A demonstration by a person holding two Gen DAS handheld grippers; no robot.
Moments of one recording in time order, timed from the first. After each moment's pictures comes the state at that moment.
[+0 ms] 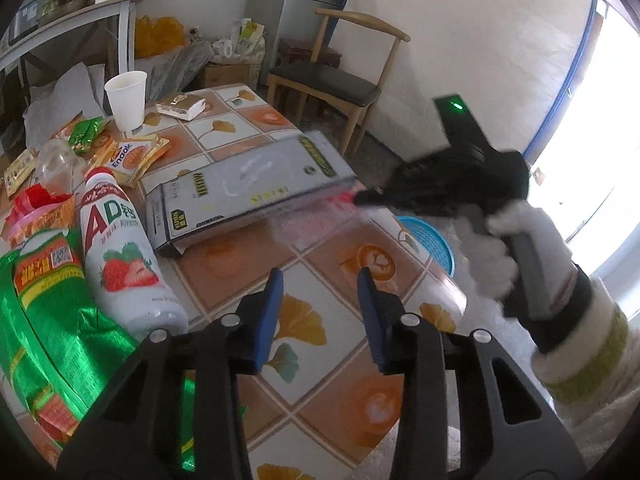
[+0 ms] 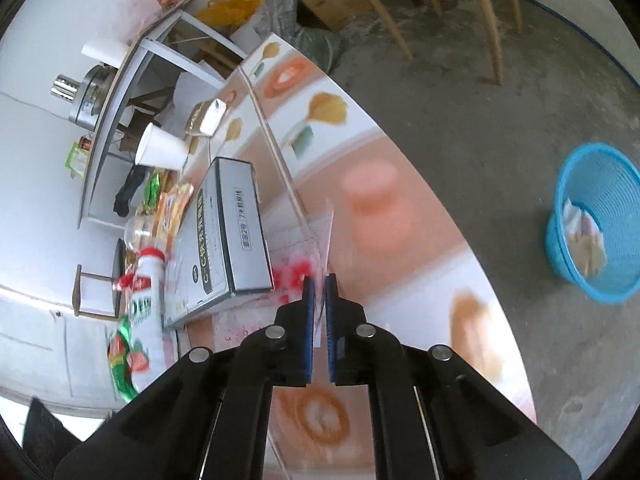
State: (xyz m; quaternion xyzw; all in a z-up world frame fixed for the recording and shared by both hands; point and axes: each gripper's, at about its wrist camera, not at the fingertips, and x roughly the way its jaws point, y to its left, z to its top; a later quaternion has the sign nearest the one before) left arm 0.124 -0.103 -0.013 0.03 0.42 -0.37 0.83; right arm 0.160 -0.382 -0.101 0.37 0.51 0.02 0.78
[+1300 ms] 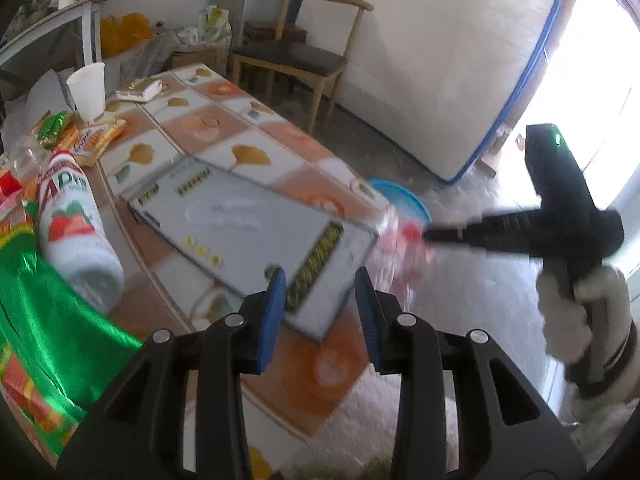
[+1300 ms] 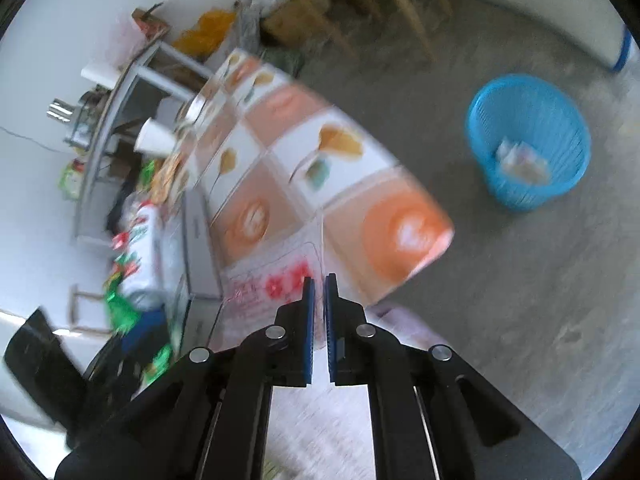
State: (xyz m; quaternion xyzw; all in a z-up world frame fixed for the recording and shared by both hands) left arm 0.079 -0.125 -0.034 0.07 0.44 -0.41 0.80; right arm 0.002 -0.376 -0.084 0.38 0.47 -0.07 0.79
